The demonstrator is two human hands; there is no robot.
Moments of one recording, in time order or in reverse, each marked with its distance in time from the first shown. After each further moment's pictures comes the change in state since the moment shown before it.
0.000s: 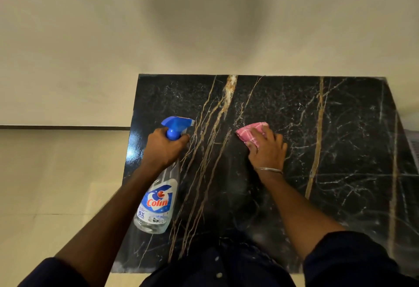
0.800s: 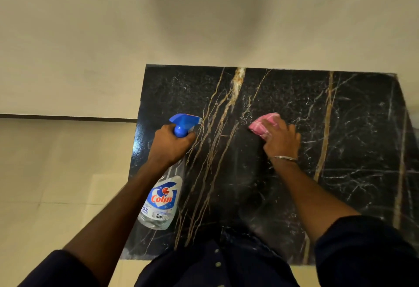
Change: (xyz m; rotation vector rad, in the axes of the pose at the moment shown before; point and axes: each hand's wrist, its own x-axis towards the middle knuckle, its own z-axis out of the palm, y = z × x) left_hand -0.013 -0.011 -0.004 0.045 -0.011 -0.008; right_hand 0.014 0.013 -0.009 -0.100 -0.075 -0.003
